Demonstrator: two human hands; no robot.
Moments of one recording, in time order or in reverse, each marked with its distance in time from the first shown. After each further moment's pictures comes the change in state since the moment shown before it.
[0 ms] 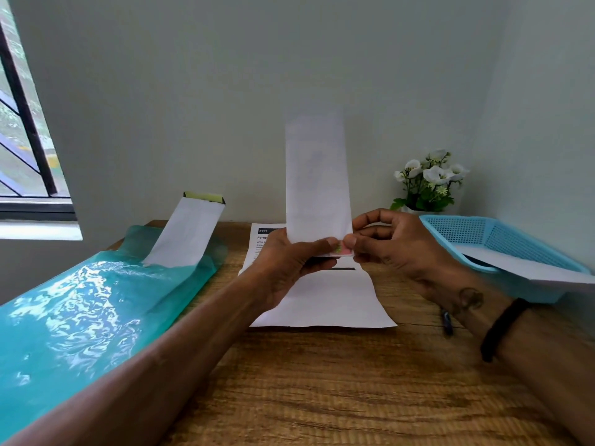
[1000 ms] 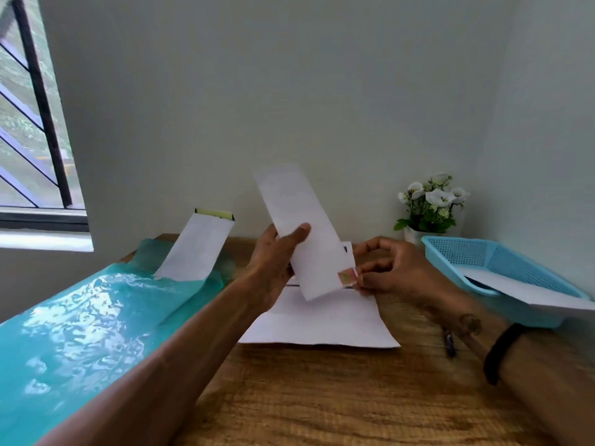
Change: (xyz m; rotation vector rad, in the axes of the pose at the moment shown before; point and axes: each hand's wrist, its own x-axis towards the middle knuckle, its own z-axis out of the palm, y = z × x) left_hand 0.017 0.012 -0.019 -0.060 0.144 0.096; right_hand 0.005 0.015 -0.009 -0.203 -0.113 0.027
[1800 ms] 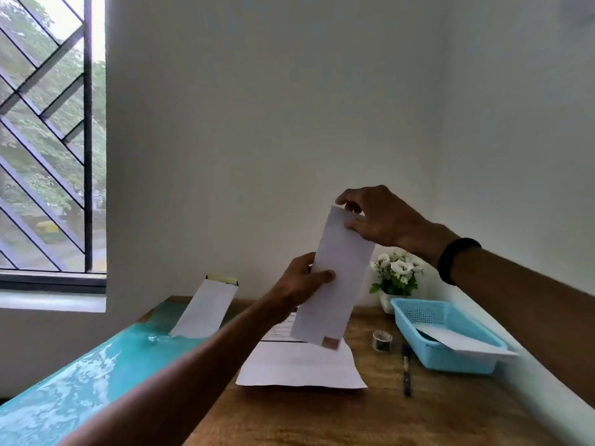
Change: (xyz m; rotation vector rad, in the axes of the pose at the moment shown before) left_hand -0.024 0.075 0.056 0.534 -0.276 0.233; right_hand 0.010 -0.206 -0.061 -1.043 0.267 -0.570
